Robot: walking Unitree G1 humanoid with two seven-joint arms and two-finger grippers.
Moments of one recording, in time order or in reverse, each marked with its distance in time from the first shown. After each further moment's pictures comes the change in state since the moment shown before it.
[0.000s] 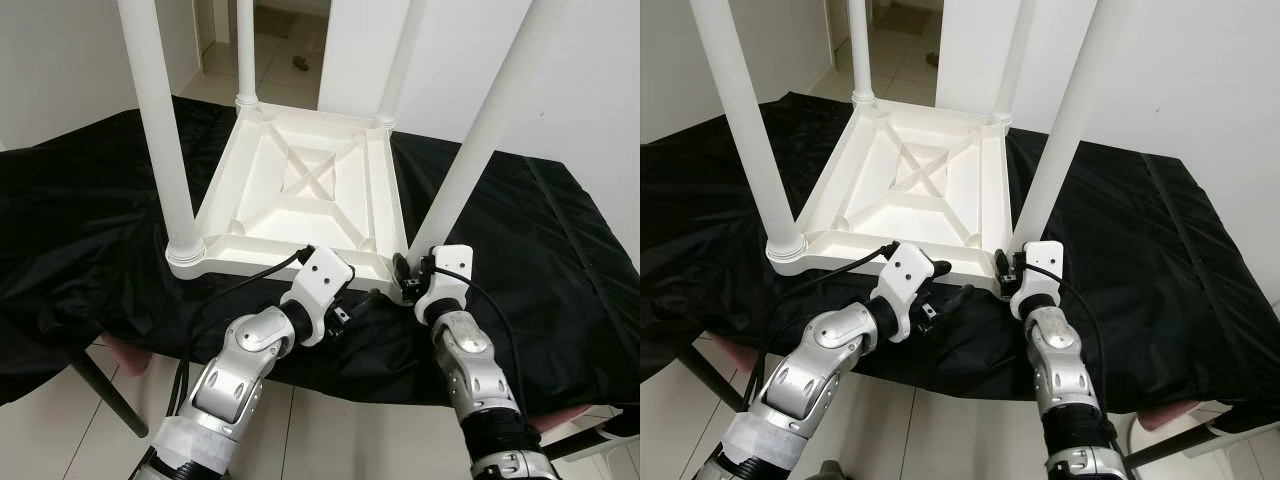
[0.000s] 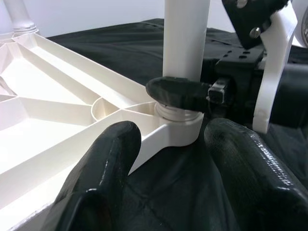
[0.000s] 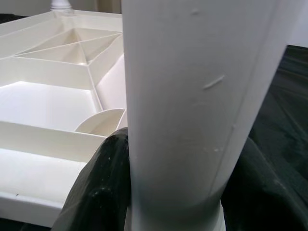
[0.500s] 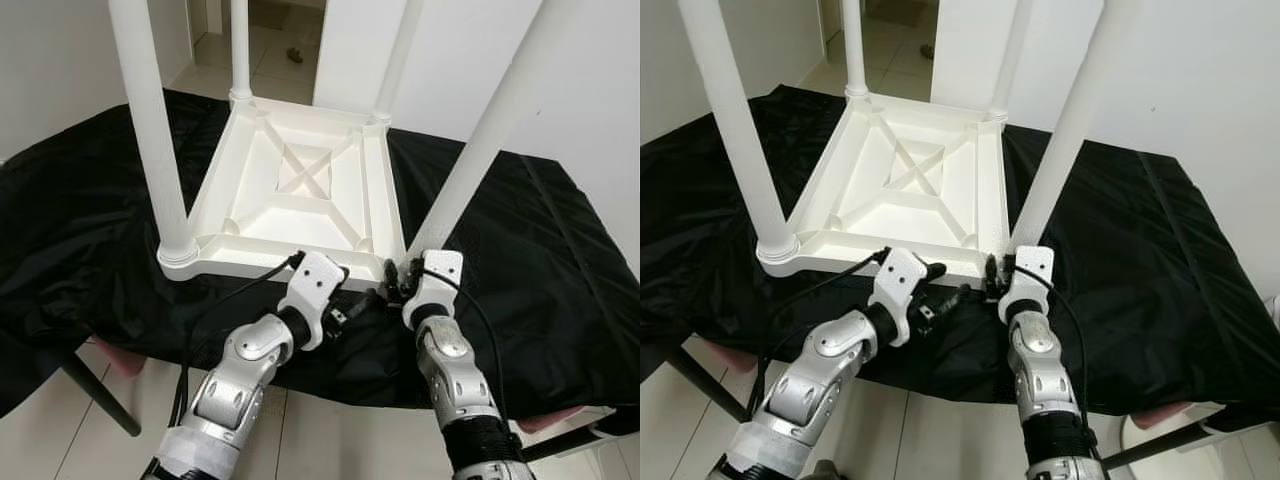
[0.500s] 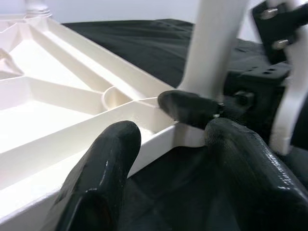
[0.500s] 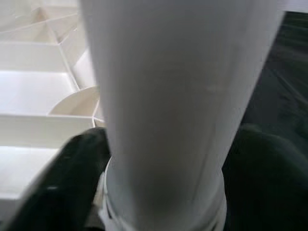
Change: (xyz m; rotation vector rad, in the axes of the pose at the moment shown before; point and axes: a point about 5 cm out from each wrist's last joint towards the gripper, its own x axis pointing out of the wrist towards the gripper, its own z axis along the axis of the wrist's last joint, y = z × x) left arm -0.006 0.006 -0.011 -0.075 -0.022 0.064; right arm -0.006 0.009 -0.003 0.073 0.029 -0.045
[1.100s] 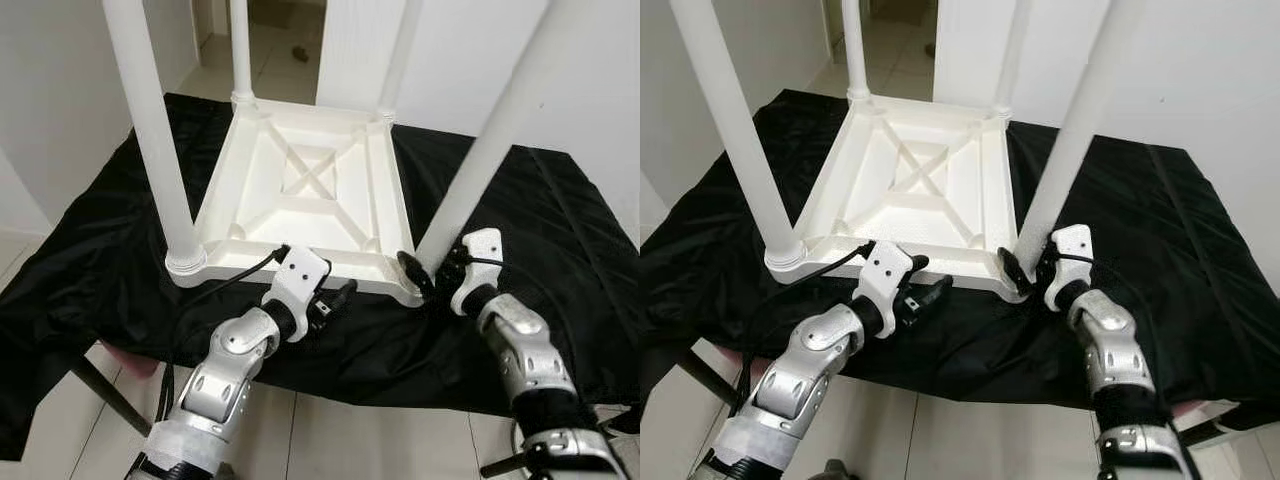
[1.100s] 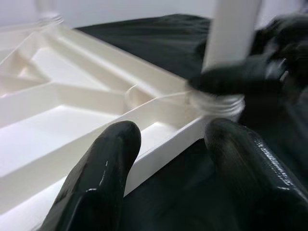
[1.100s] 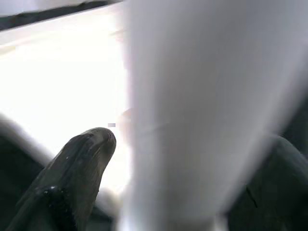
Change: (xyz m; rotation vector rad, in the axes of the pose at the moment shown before) left arm 0.000 0.008 0.005 0.062 0.001 0.019; right arm 0.012 -0.041 0.022 -0.185 0.016 0.554
